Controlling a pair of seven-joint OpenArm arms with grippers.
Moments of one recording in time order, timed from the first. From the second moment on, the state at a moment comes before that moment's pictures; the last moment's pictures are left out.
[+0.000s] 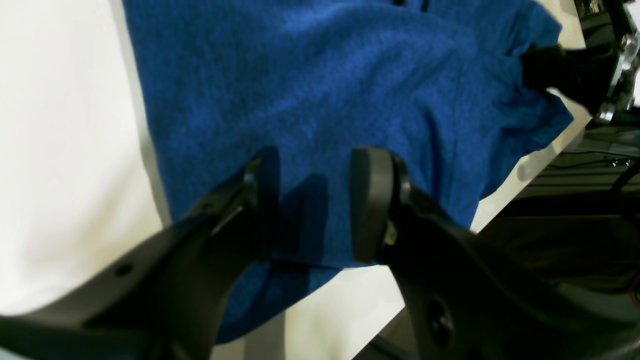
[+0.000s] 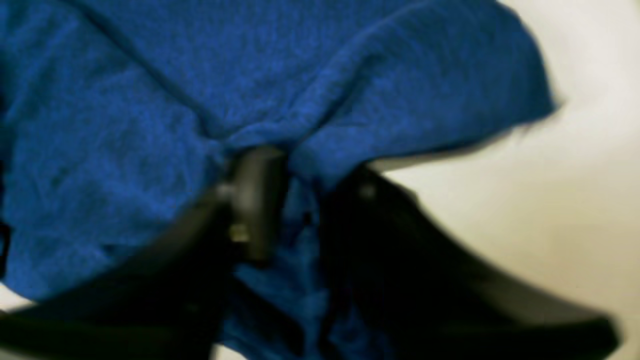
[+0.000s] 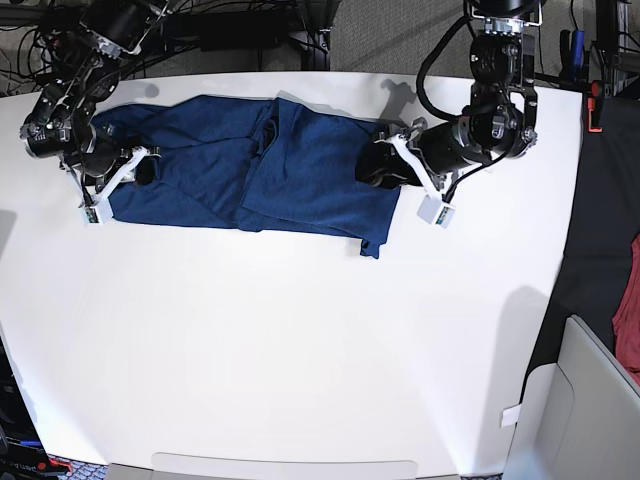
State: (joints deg) left arm 8.3 -9.9 -2.3 99.4 -47.7 -20.1 61.1; right arm -0.7 4.3 35.3 95.4 22.5 38.9 -76.1
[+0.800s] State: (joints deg) left arm 8.7 -10.2 -6.0 99.3 -47.5 -20.1 61.0; right arm 1.6 -1.4 26.5 107.6 40.3 38.9 -78.7
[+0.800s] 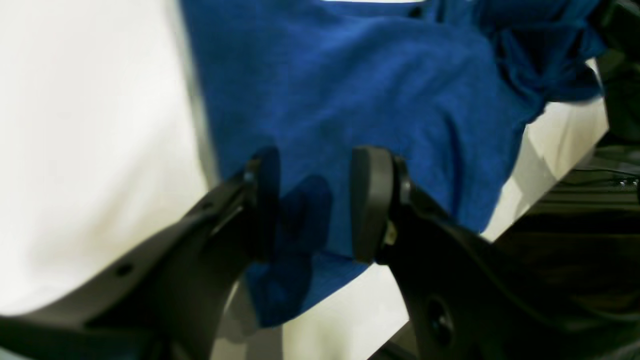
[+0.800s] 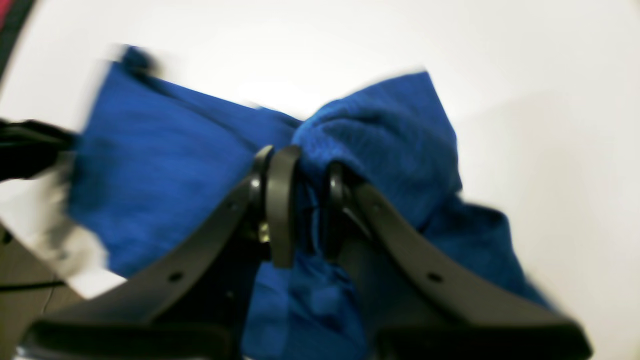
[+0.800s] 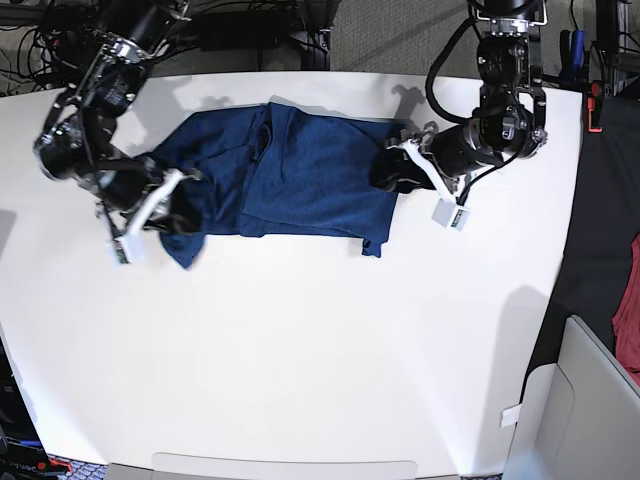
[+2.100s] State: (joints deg) left arm 12.5 -11.2 -11.4 93.8 -48.0 -20.3 59.6; right arm 14.6 -7.9 -9.3 97.2 29.4 38.9 -79.0
